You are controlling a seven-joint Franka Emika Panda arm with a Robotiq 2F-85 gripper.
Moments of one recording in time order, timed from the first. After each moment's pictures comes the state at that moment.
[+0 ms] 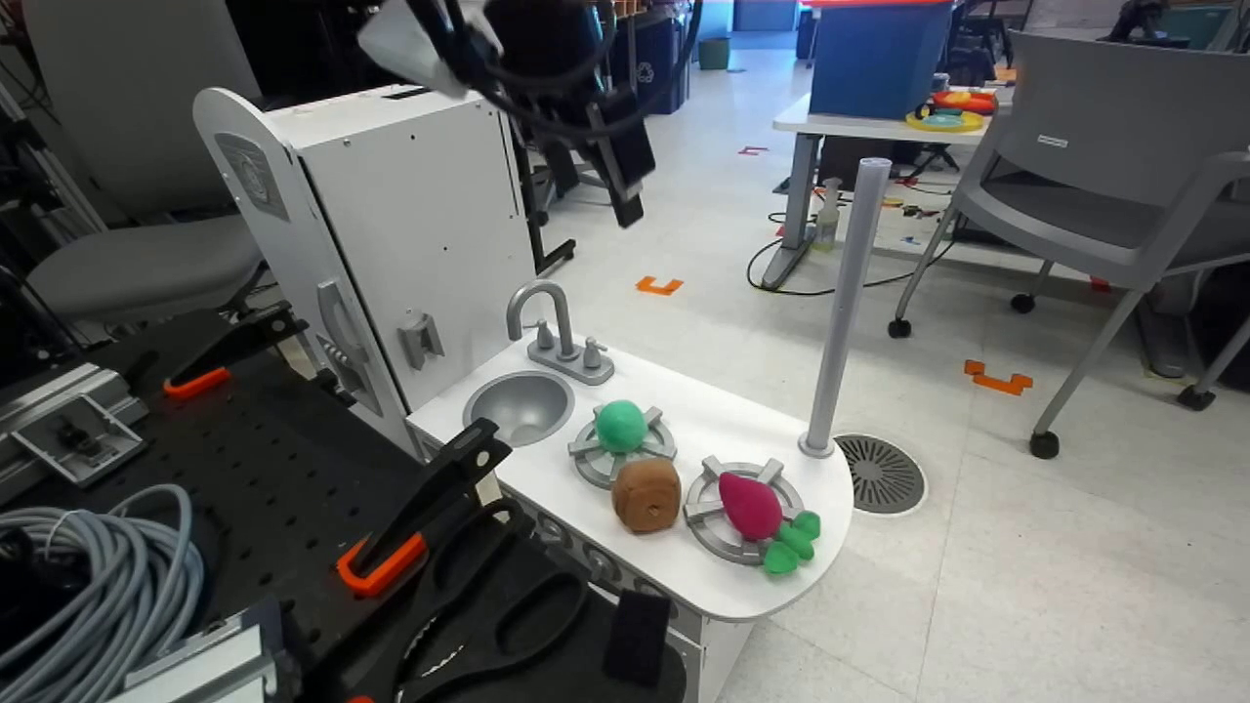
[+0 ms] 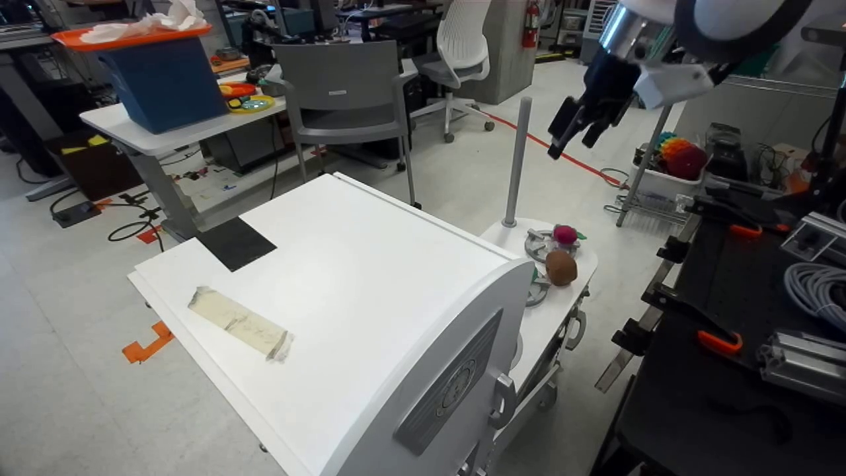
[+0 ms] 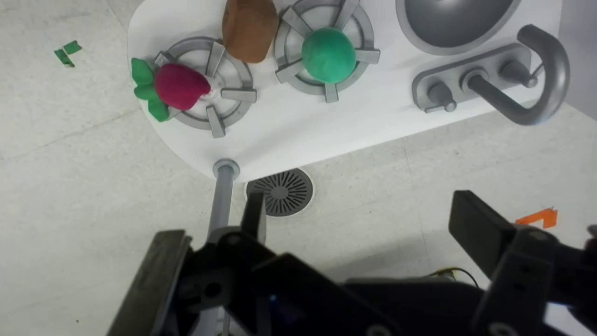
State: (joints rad) arm -0.08 0.37 0.01 -2.38 -0.09 3.02 0.24
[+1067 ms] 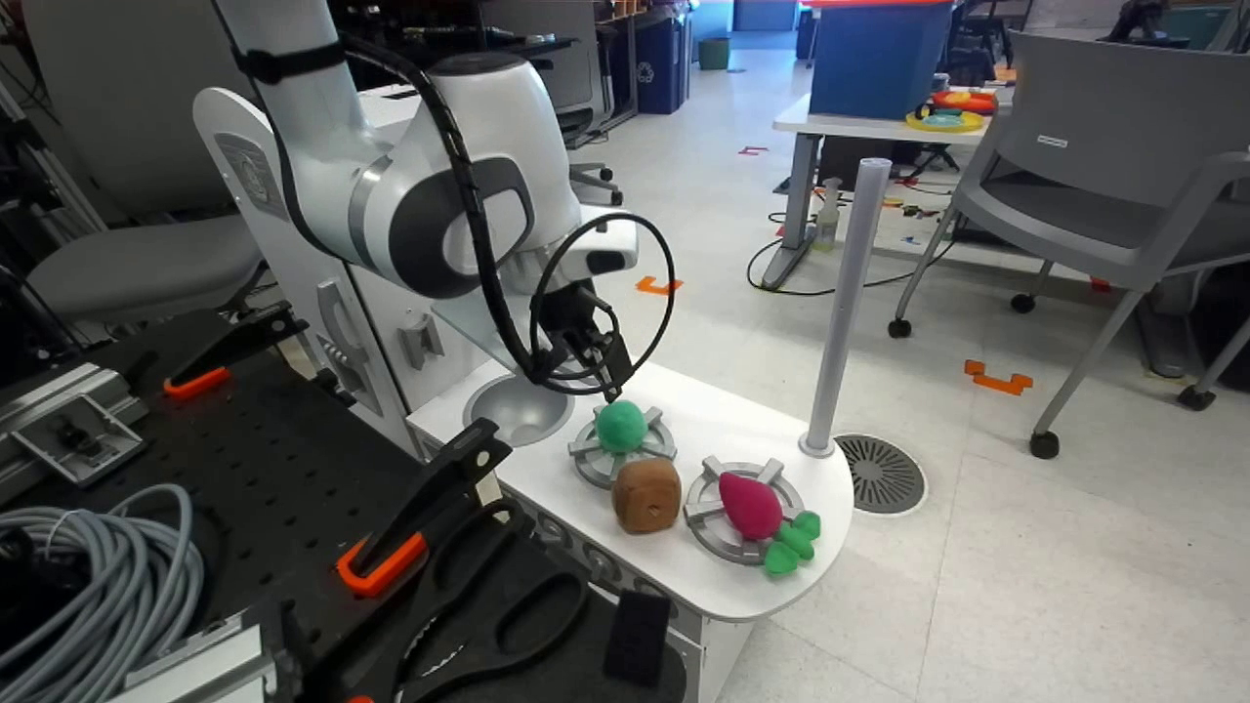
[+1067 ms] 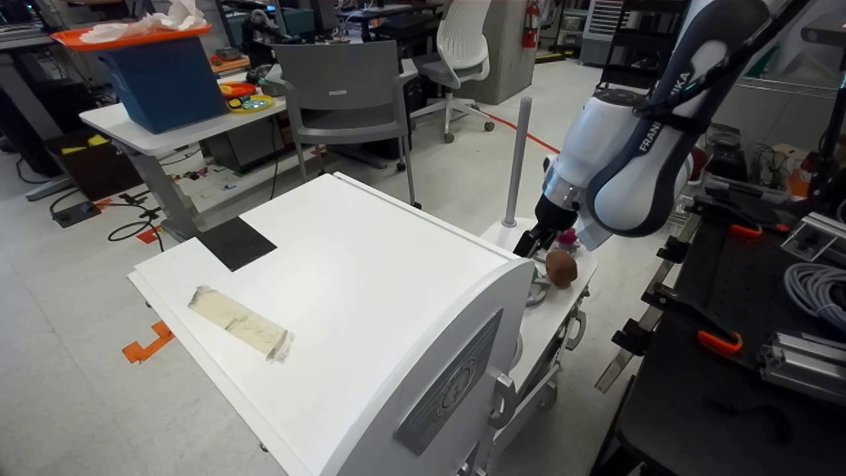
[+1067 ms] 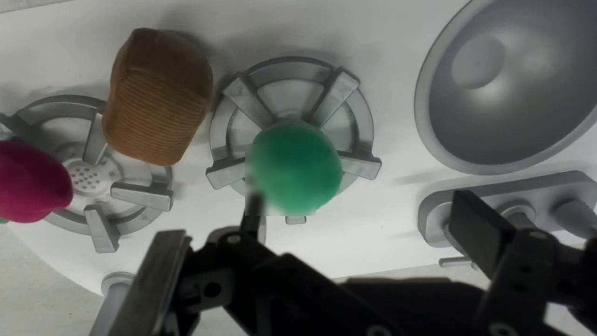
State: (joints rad) arm -0.01 0.98 0.02 -2.05 -0.03 3.24 0.10
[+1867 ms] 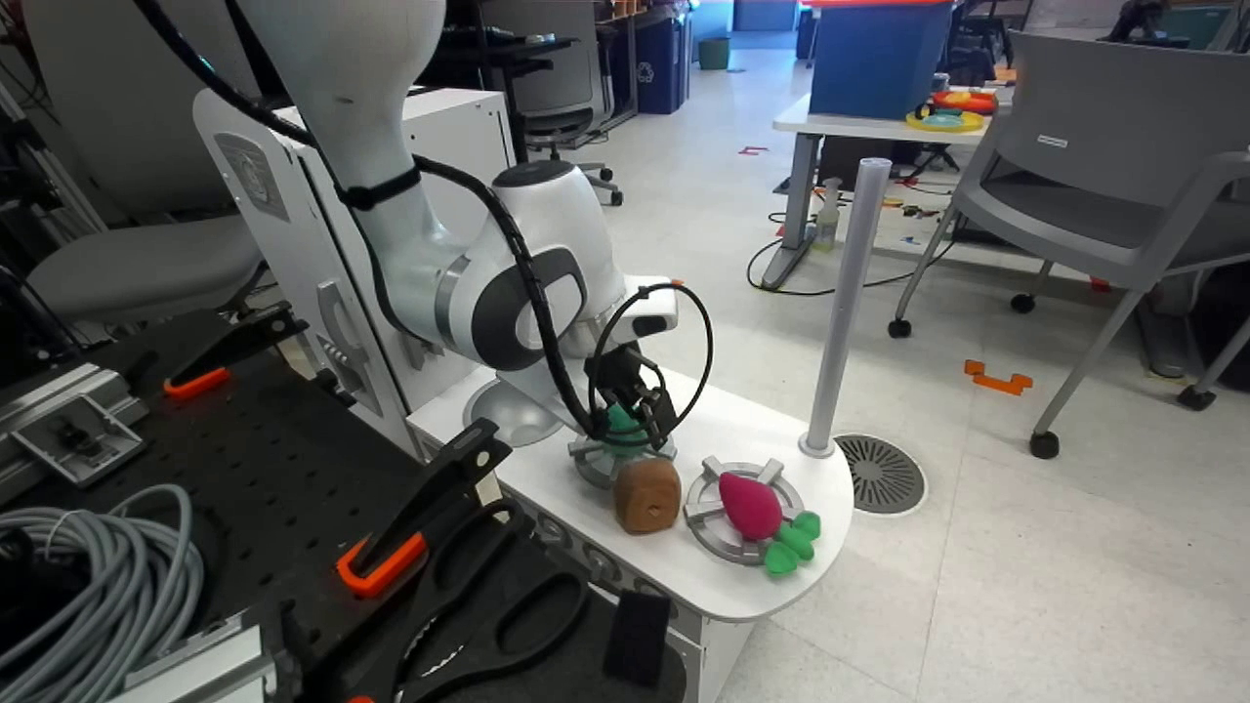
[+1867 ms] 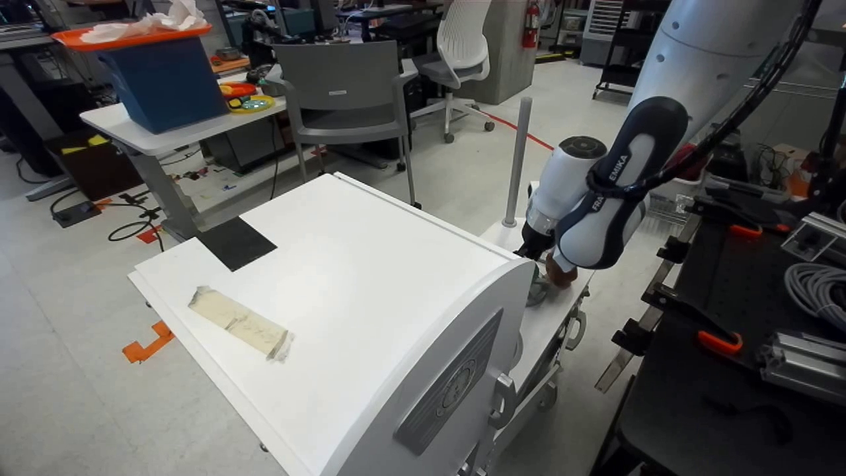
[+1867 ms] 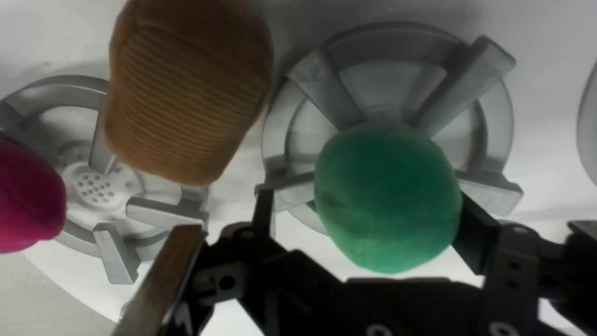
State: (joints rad) arm 0.11 1.26 -0.13 -1.74 0.05 3.20 0.12
